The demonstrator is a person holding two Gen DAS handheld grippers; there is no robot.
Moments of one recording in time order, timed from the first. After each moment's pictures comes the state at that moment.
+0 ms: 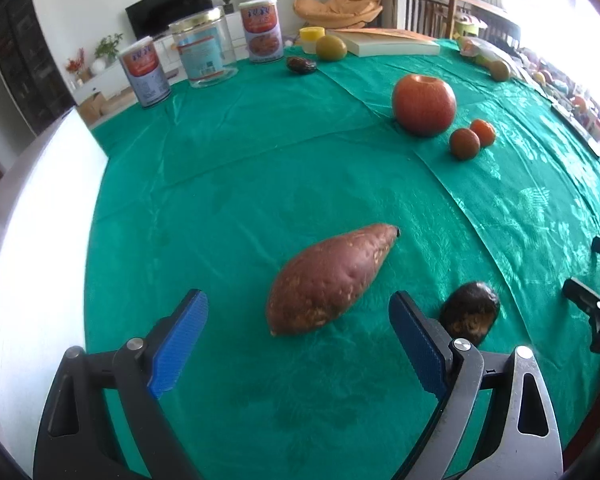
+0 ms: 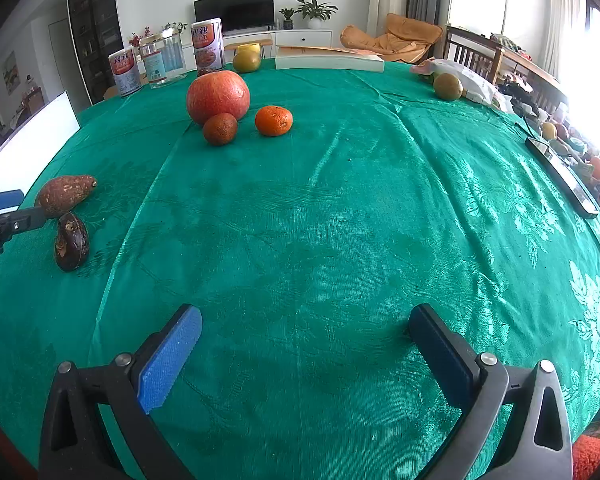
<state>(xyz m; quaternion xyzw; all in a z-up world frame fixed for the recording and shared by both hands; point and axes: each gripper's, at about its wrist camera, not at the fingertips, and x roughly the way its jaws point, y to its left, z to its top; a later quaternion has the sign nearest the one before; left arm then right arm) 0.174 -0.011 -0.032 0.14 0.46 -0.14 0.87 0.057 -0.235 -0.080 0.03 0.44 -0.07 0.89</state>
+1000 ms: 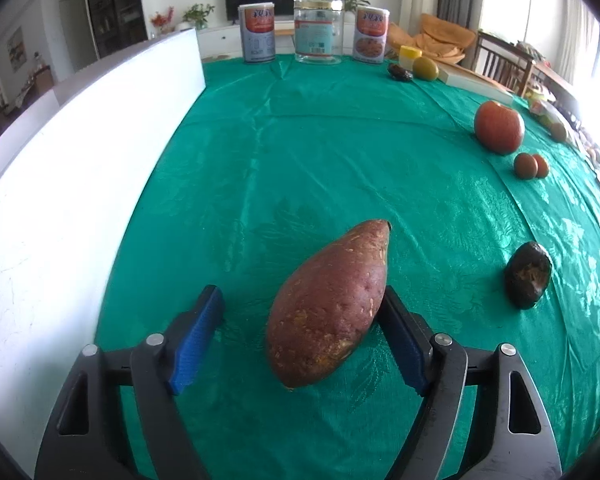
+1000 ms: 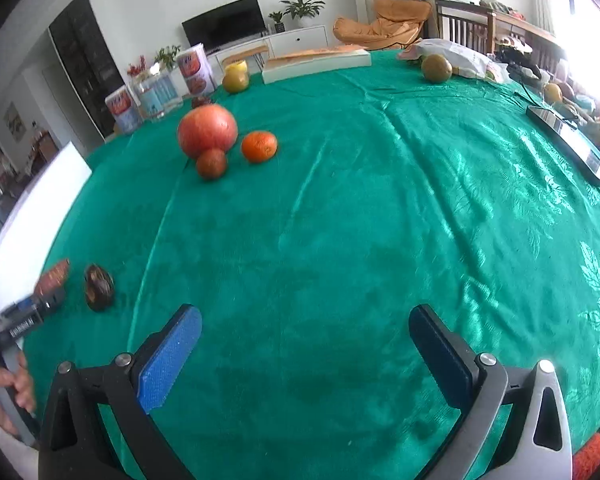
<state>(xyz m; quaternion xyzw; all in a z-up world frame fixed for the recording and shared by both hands) 0.120 0.062 -0.058 0.01 0.44 -0.02 0.90 0.071 -0.304 -0.045 0.15 0.41 -0.05 0.90</state>
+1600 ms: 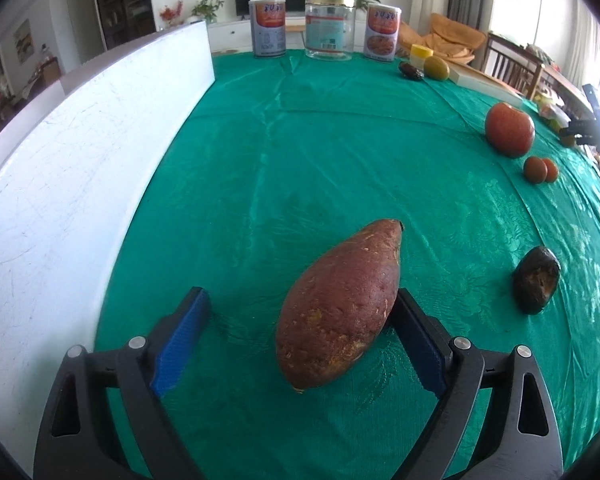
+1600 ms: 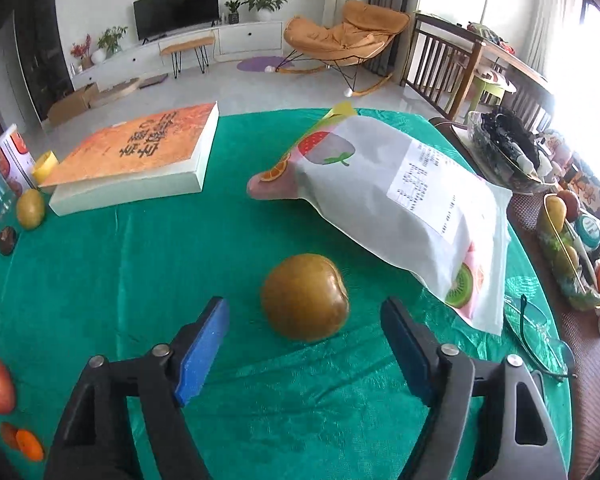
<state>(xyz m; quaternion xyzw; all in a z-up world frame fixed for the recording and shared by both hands) 0.123 0.063 -0.061 0.00 0.44 0.00 0.90 0.365 -0.486 -0.053 0.01 0.49 -0.14 0.86</state>
